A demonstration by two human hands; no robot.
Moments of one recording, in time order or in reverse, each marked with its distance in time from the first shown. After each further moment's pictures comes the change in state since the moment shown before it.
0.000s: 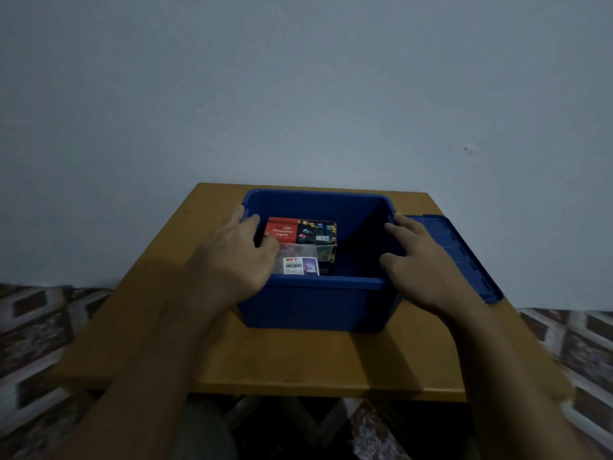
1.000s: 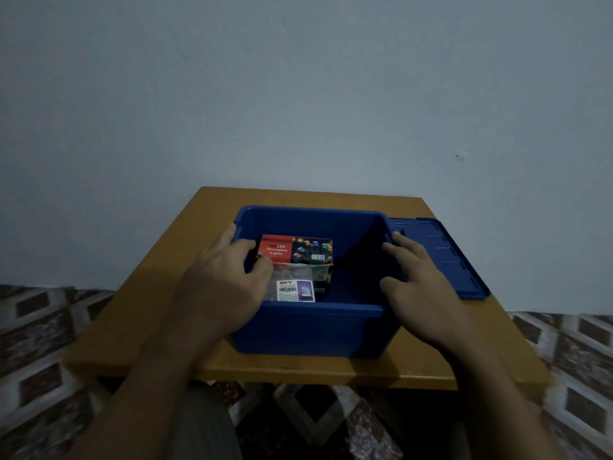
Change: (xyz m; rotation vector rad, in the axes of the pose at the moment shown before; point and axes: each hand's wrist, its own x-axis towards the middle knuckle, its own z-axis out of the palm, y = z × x) left_hand -0.059 0.001 -0.013 -0.051 0.044 -0.024; right_hand -0.051 -0.004 0.002 0.119 0.003 0.012
